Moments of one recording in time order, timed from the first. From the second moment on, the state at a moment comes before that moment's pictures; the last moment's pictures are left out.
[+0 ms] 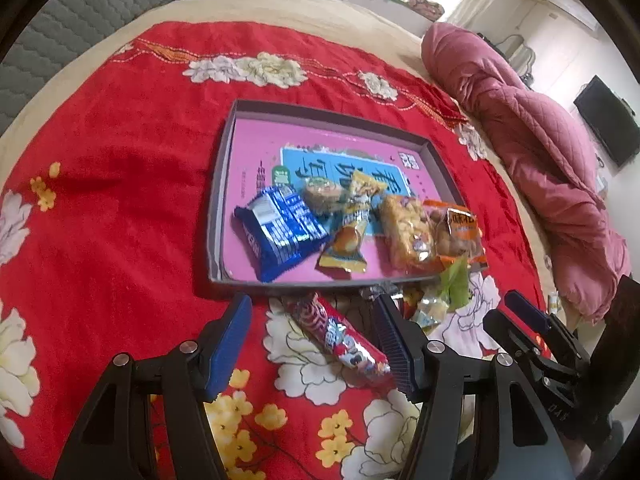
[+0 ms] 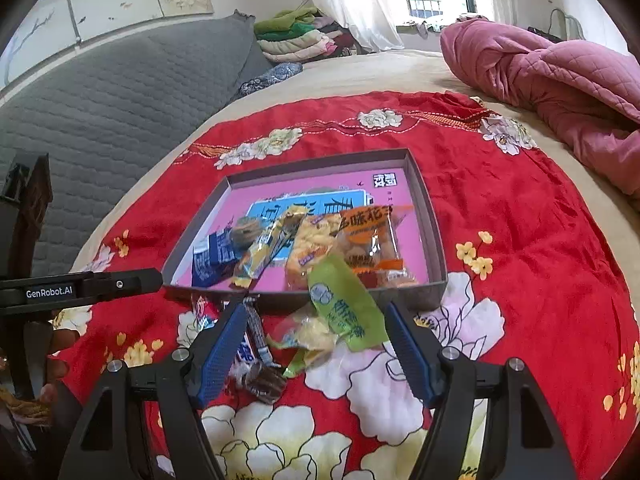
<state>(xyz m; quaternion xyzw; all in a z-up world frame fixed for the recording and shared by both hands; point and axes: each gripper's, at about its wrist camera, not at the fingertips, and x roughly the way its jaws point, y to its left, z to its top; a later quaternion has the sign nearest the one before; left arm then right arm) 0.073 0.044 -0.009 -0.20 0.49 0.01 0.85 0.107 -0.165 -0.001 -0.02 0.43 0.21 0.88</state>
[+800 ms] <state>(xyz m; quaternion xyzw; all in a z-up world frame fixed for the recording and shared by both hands) 0.071 0.033 -0.058 -0.25 0.55 0.00 0.79 0.082 -0.139 -0.040 -0.12 0.47 0.24 0.84</state>
